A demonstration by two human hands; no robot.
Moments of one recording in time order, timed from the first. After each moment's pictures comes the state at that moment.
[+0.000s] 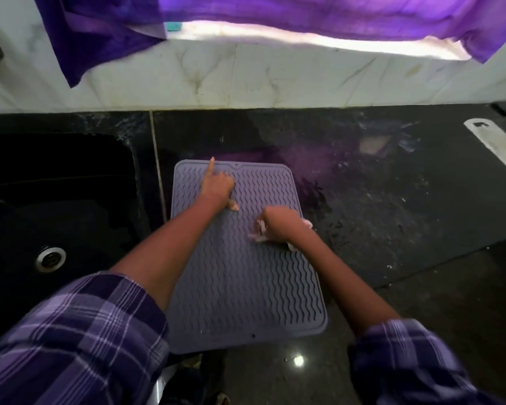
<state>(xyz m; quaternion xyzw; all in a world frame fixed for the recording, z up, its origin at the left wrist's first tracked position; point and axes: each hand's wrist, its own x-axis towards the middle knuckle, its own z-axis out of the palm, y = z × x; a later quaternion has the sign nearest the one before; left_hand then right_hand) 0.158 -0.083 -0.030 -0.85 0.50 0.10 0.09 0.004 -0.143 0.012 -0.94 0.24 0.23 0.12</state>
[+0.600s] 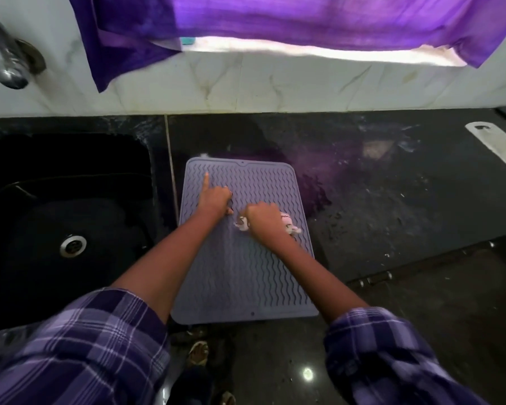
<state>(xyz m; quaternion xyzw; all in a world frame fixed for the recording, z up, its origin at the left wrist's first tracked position) 0.125 -0.035 -0.041 -0.88 0.46 0.10 0.05 -0.003 -0.087 -0.003 -0.97 0.21 0.14 0.03</state>
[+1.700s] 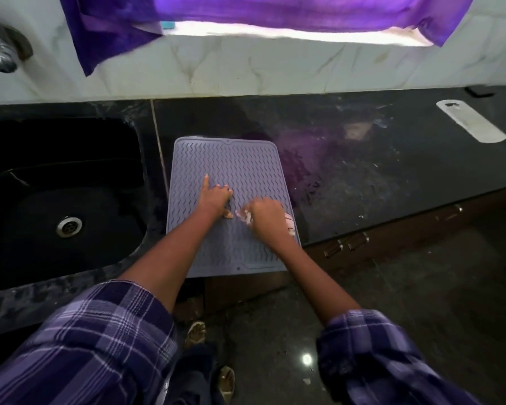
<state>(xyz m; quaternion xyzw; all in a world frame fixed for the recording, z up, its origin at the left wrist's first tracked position) 0.050 -0.008 -0.043 -0.85 0.50 0.14 0.08 -0.095 -0.055 -0.009 -0.96 0.26 0.04 0.06</state>
